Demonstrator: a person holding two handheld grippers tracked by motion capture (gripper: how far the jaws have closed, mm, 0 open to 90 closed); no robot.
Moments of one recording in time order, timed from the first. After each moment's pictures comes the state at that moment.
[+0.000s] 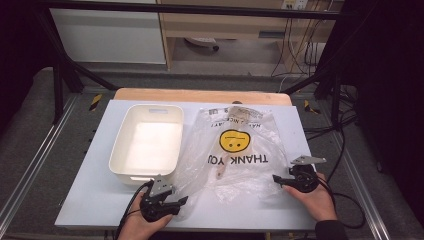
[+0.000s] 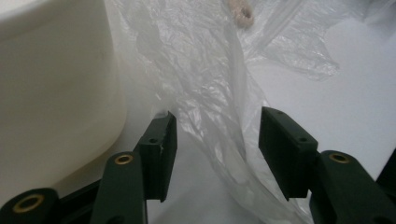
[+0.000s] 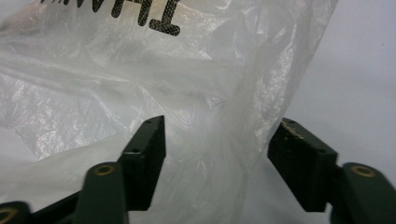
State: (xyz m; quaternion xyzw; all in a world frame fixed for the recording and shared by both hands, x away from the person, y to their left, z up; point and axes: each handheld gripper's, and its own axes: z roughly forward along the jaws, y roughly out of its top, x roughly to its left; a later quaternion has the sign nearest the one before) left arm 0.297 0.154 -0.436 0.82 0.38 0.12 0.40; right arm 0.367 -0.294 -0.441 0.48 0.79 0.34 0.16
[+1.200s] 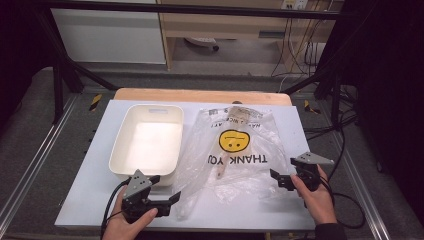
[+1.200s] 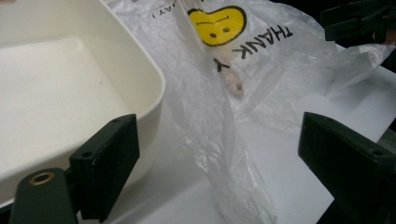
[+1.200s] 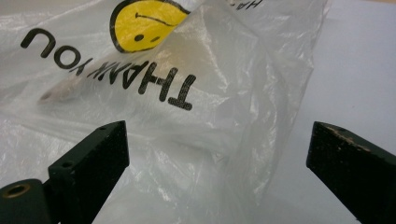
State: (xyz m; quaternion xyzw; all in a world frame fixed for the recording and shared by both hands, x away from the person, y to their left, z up) left arm 0.284 0.180 -0.385 0.76 0.39 0.16 0.49; right arm 0.360 -0.289 -0.420 0.47 0.75 0.42 0.21
